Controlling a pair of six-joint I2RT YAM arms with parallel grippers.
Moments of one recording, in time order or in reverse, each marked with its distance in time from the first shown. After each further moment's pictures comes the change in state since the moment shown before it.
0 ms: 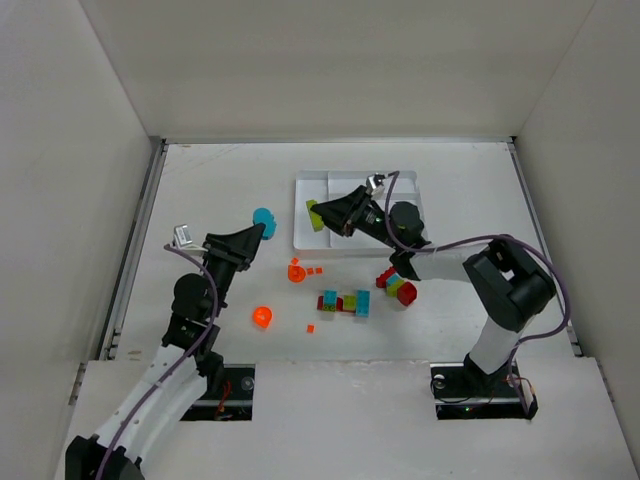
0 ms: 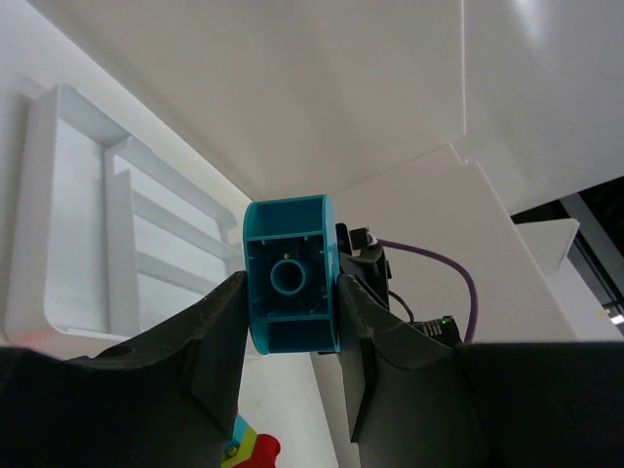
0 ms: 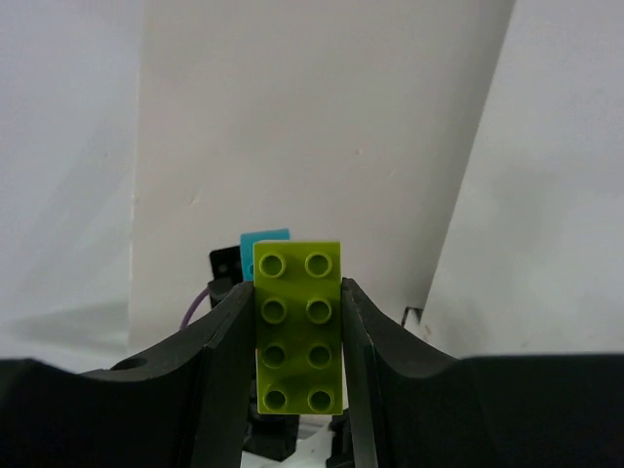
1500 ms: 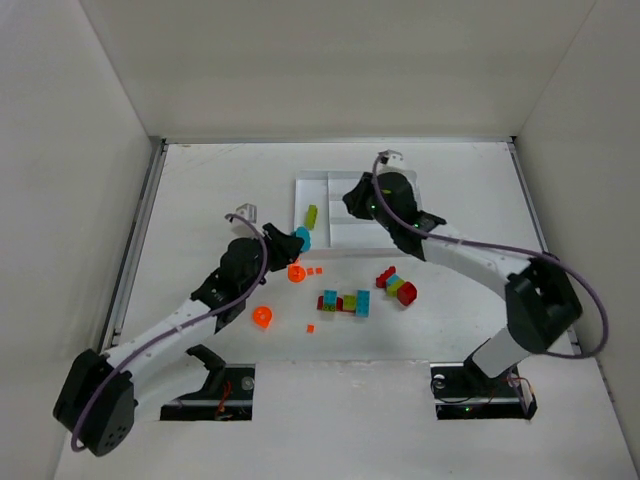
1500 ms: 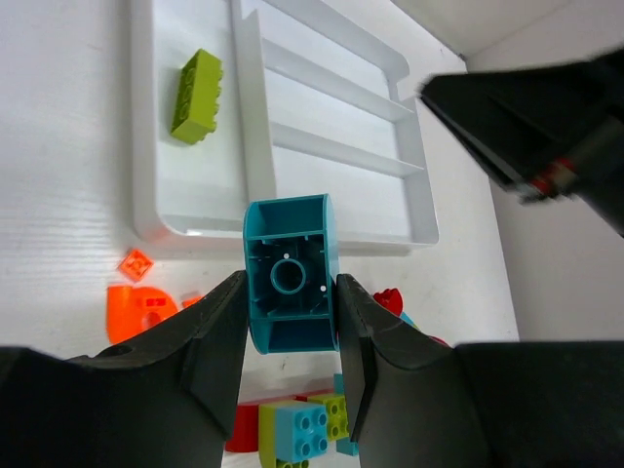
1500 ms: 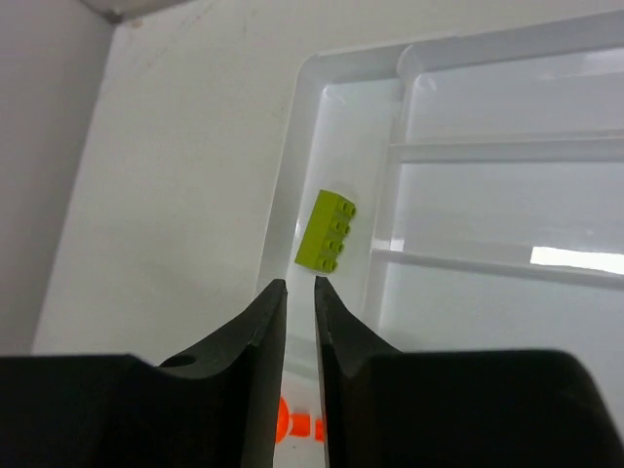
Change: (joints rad) left arm -0.204 0.387 0.198 -0.256 -0.069 0.302; right arm 0.022 -0.100 0.342 -1.017 0.599 -0.856
